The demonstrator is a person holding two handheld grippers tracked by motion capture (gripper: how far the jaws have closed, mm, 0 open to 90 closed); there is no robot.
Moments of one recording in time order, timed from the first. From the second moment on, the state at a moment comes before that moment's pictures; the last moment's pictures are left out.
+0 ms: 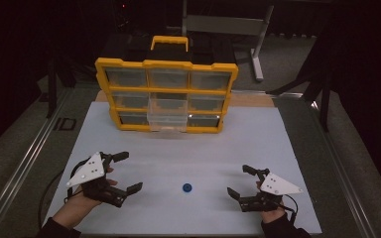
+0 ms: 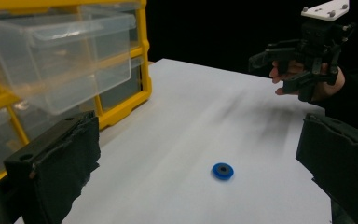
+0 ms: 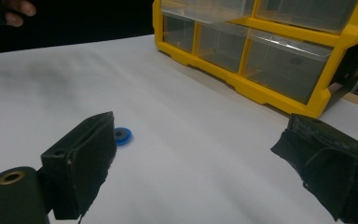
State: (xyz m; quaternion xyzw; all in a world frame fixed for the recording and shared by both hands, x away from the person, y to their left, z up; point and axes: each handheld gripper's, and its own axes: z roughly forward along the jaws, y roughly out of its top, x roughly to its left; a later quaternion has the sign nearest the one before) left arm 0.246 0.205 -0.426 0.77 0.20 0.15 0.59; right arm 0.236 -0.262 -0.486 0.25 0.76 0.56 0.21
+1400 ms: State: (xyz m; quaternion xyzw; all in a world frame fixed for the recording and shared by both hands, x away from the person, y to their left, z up) left arm 0.287 0.100 -0.430 0.83 0.11 0.08 0.54; right arm 0.236 -0.262 -0.485 0.25 0.75 0.57 0.21
